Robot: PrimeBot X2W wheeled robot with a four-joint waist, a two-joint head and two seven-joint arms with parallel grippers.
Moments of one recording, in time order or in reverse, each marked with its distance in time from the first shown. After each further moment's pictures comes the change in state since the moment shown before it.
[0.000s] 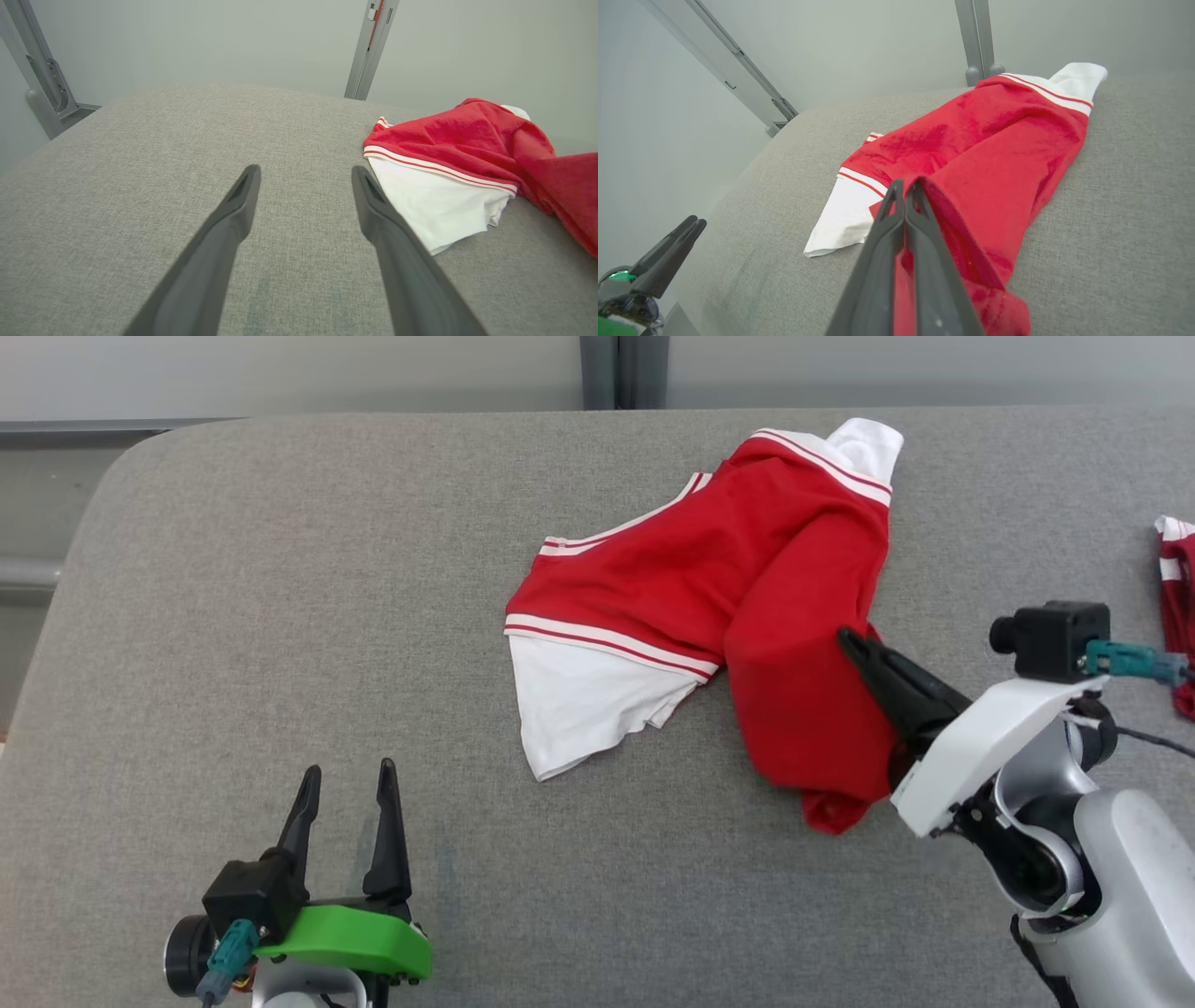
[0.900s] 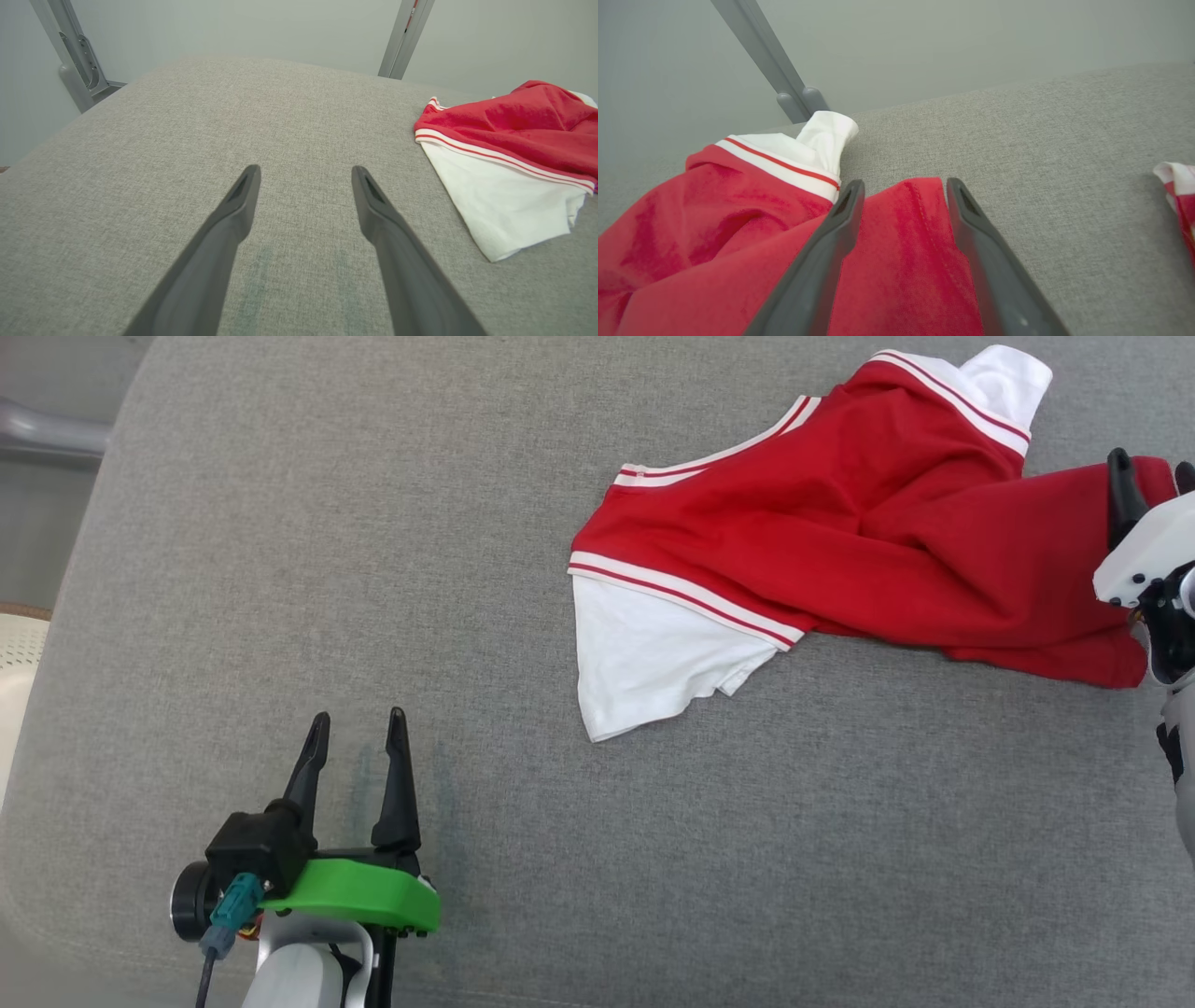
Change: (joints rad) left arm -0.084 -0.007 -0.015 0.010 -0.003 -0.012 0.000; right arm -0.568 -0.063 -0.356 0.934 -0.327 0.000 -0.296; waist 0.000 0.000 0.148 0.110
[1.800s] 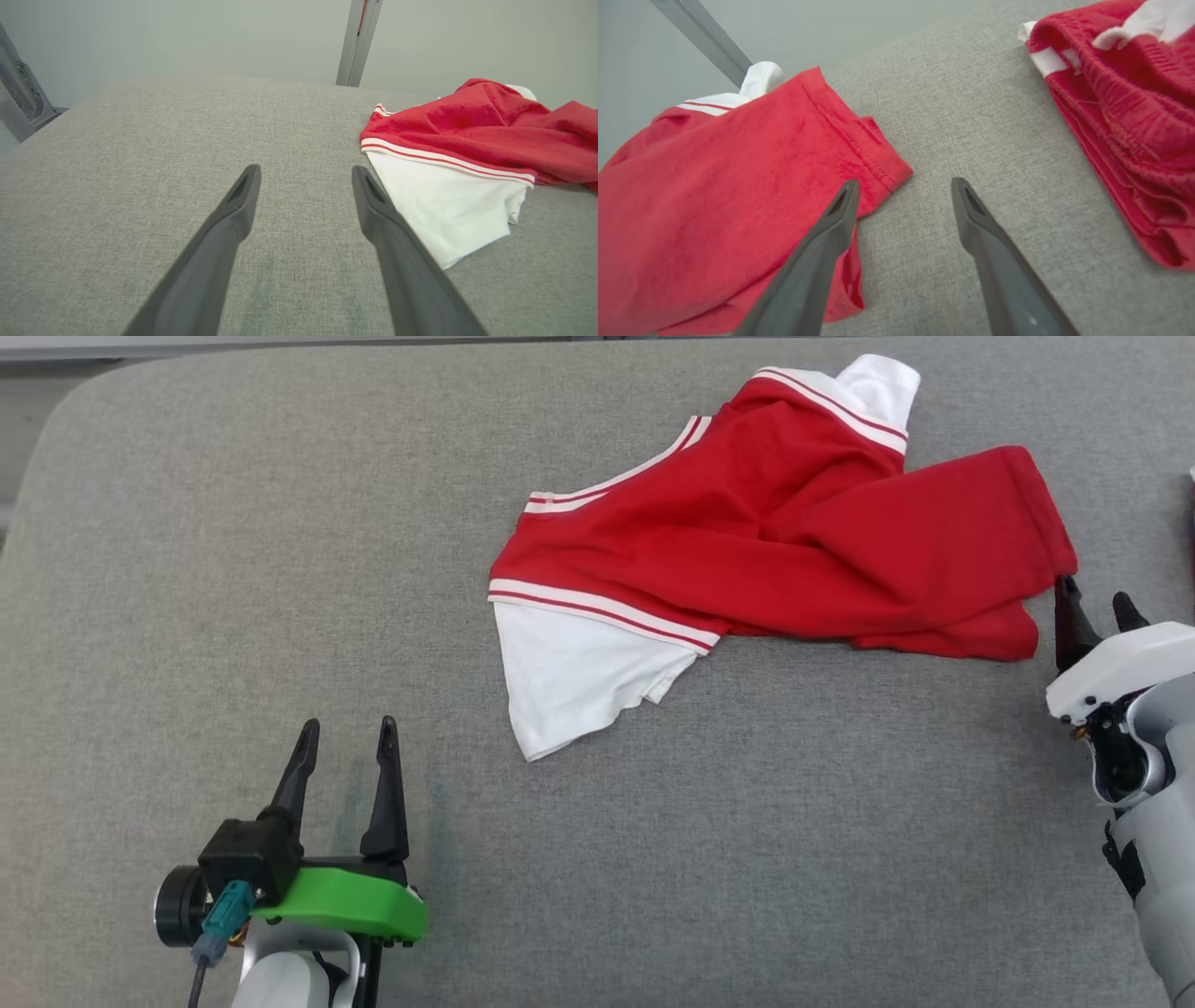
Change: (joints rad) left arm 0.016 0.021 0.013 -0.011 0.034 -0.006 0.002; right arm 0.215 0.015 0.129 -0.024 0.281 0.000 -0.143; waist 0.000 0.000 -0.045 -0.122
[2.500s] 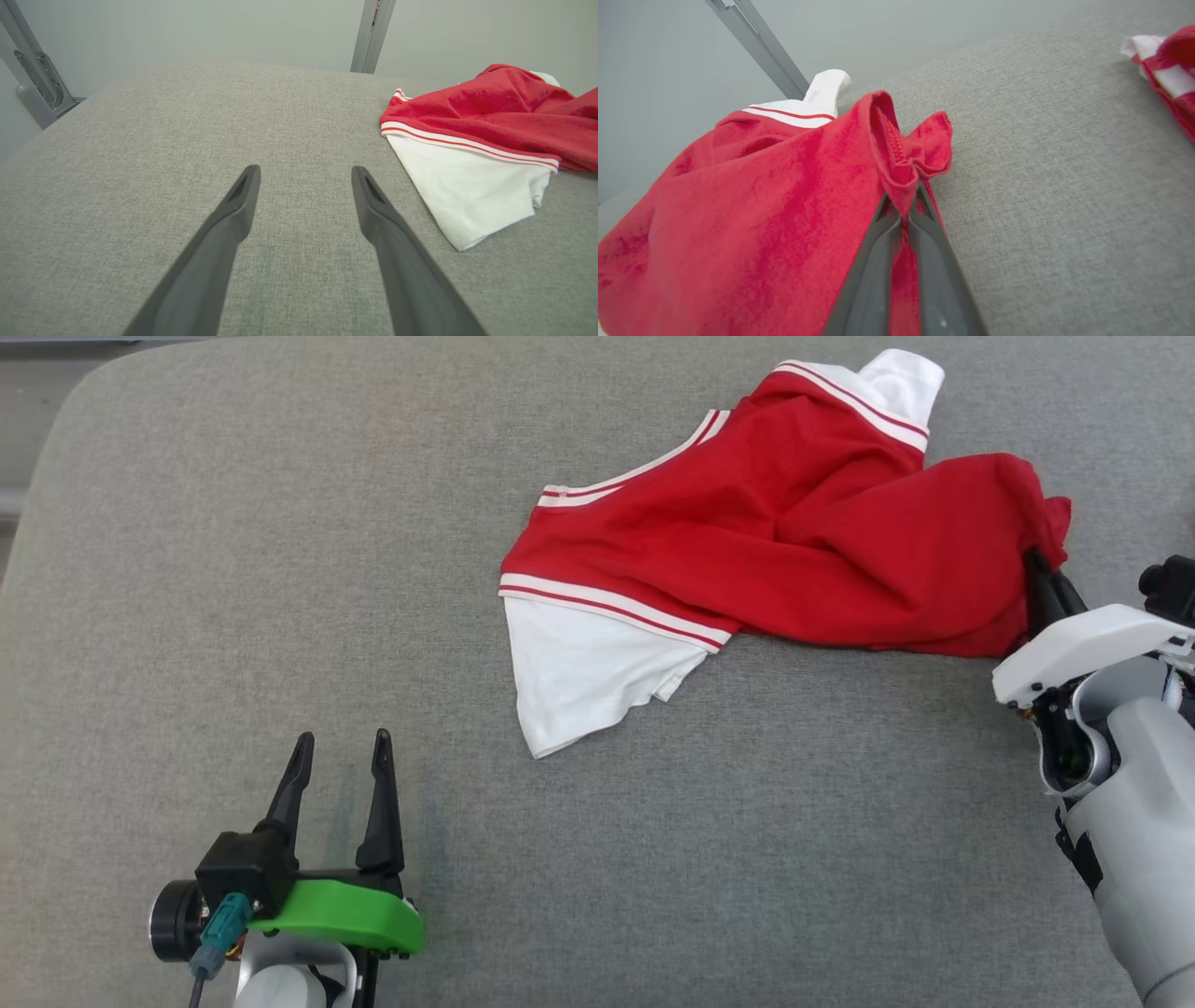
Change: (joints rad) left arm 0.023 0.015 -0.008 -0.010 -0.006 0.018 0.004; right arm -0.055 0.023 0.134 0.016 0.067 0.000 -0.099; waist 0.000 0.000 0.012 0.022
